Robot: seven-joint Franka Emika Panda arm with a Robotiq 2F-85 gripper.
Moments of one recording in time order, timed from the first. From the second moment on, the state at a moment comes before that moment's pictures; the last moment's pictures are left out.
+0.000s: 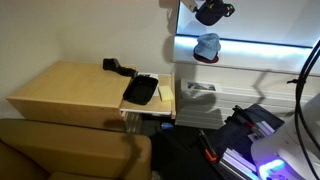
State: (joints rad) arm -0.10 0.42 -0.13 -1.66 -1.28 2.09 2.30
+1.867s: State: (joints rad) arm -0.11 0.54 -0.14 -1.42 -1.23 2.09 1.65
